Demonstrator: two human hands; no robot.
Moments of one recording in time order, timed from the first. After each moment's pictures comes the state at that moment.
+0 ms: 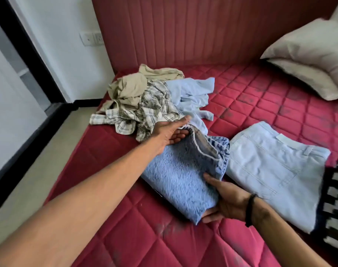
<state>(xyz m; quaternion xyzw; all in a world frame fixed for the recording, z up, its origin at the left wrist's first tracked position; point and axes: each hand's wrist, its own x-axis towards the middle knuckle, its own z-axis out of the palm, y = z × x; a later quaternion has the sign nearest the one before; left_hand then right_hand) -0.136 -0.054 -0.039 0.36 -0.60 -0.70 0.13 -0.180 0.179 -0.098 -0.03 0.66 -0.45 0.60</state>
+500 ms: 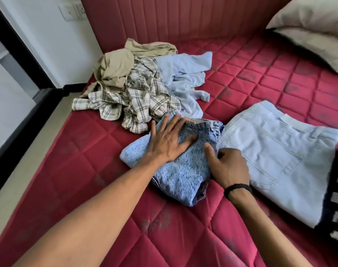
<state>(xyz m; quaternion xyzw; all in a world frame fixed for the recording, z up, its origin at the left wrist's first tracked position) -0.152 -0.039 -0.137 0.24 -0.97 -0.07 0.06 -0.200 0.163 -0.100 -0.14 0.89 -0.41 0.11</state>
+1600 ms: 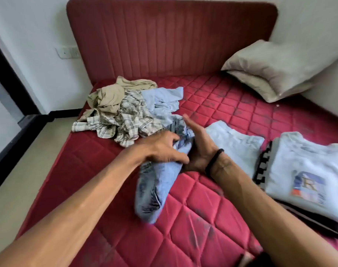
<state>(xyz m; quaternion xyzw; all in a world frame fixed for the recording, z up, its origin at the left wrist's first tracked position) -0.044 0.092 0.092 0.12 -0.93 -0.34 -0.04 -0.151 0.204 0.052 -0.14 0.45 -0.65 0.60</state>
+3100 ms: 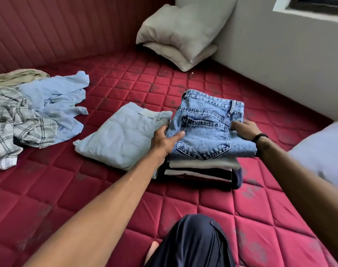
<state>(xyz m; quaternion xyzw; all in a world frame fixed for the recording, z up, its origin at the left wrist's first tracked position) -0.293 0.314 -0.081 0.19 -0.76 -0.62 0.07 -0.382 0.575 -0.018 0.09 0.88 -0.45 0.09</state>
